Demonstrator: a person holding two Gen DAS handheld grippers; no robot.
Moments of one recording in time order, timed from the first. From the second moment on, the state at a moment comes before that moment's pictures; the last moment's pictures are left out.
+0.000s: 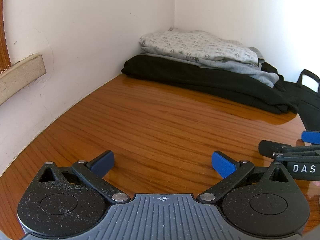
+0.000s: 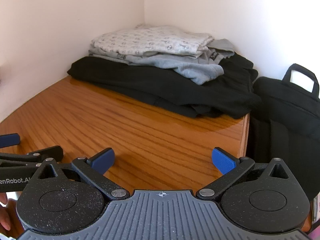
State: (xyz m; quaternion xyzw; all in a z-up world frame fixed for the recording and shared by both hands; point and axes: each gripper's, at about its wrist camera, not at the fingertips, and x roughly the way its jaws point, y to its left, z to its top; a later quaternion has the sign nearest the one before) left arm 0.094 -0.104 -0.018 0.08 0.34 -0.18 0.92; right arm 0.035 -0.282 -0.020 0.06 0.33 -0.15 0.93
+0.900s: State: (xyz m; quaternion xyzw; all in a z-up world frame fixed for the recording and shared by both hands) left arm 0.093 -0.104 -0.019 0.08 0.34 -0.18 0.92; right arm 0.035 -0.282 -0.020 0.06 0.33 -0.15 0.93
